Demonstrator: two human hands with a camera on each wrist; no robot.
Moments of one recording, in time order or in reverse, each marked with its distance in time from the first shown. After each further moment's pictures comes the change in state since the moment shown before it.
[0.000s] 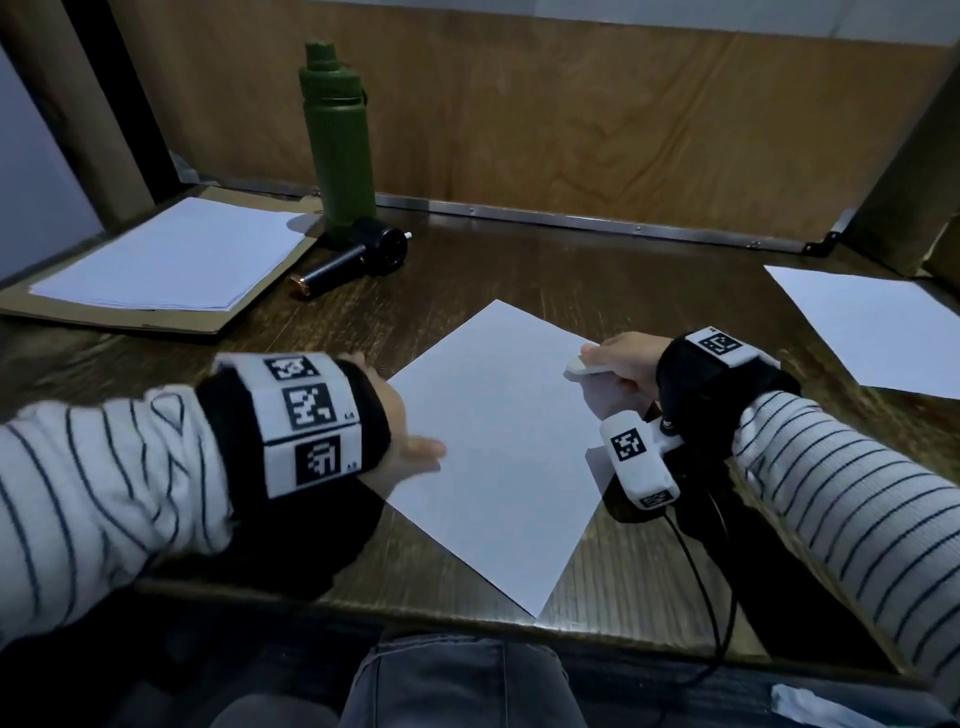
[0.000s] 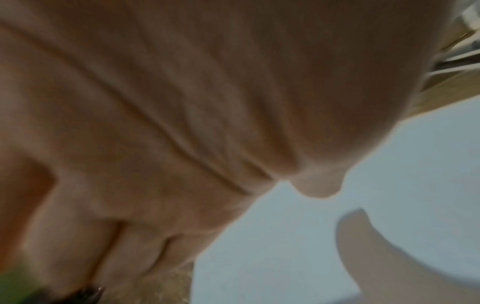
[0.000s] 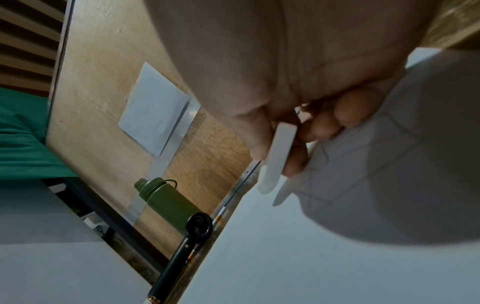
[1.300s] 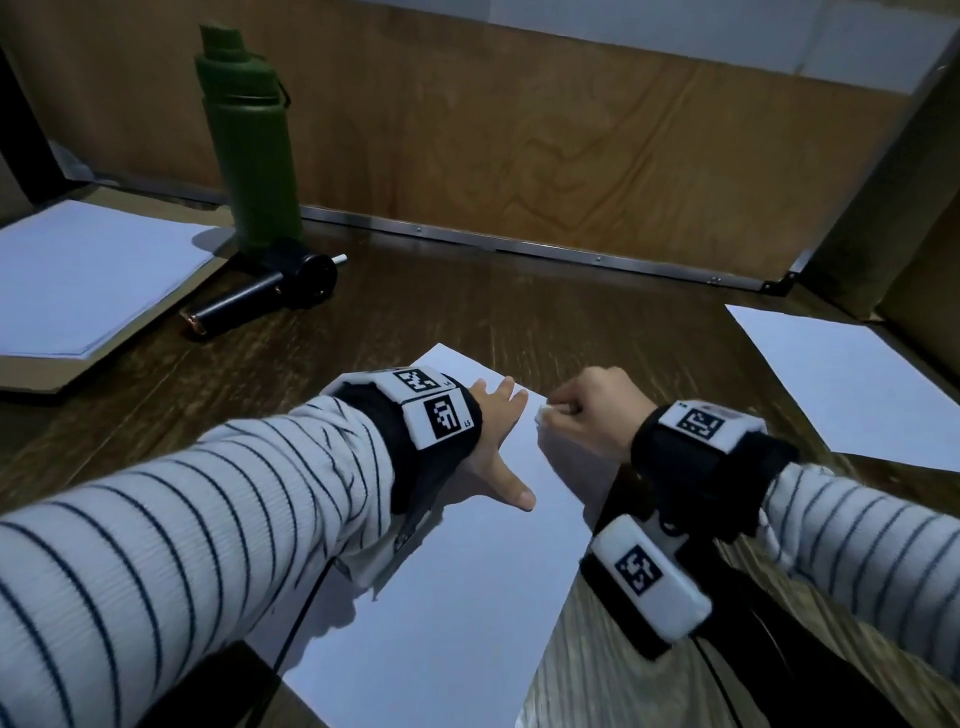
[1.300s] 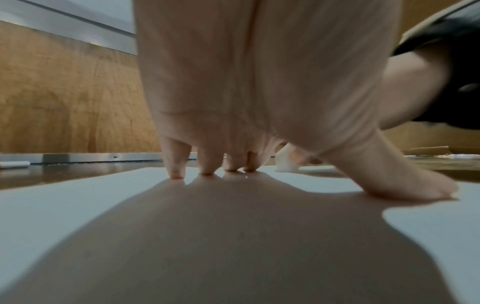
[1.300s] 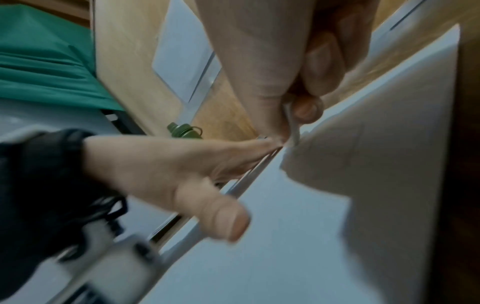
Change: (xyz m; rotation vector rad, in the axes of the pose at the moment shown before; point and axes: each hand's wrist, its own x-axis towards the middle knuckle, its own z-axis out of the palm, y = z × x) left_hand 0.121 0.083 -0.070 -0.310 0.105 0.591; right_hand 0.009 0.004 -0.020 -0.567 0.212 -0.522
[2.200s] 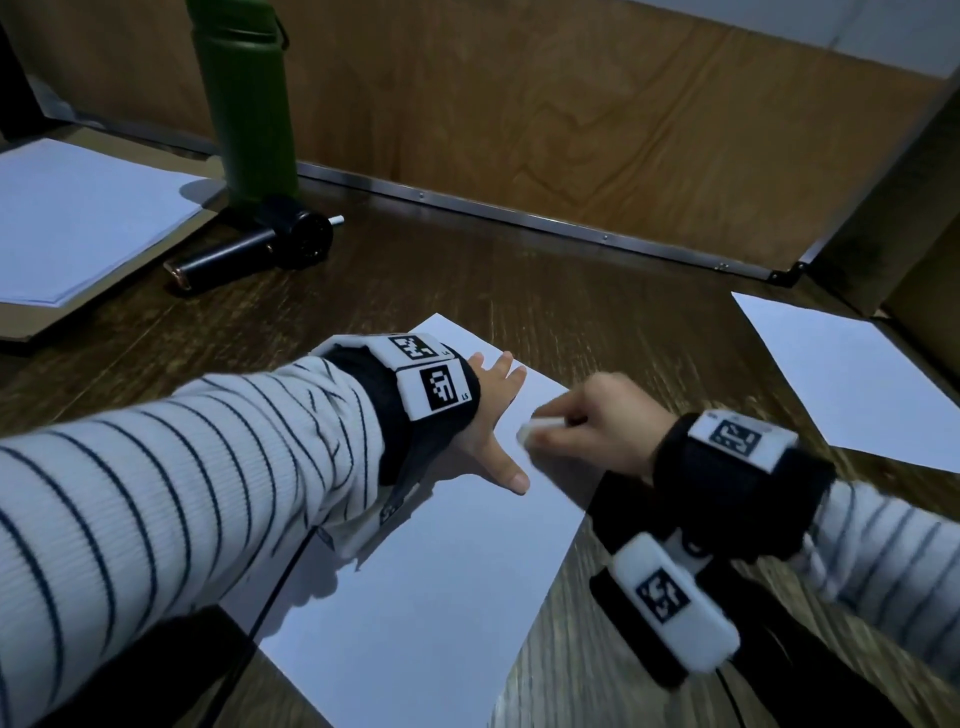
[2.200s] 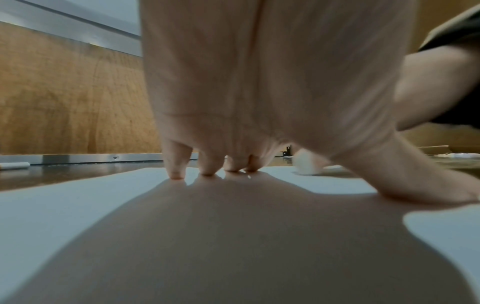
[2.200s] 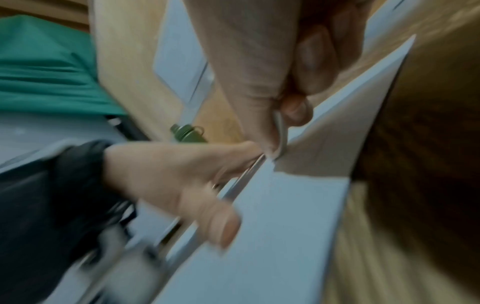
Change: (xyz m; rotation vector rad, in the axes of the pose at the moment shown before) left_hand -0.001 0.002 0.004 -0.001 0.029 -0.012; right_hand -0.024 -0.001 0.001 0.092 -0.083 -0.095
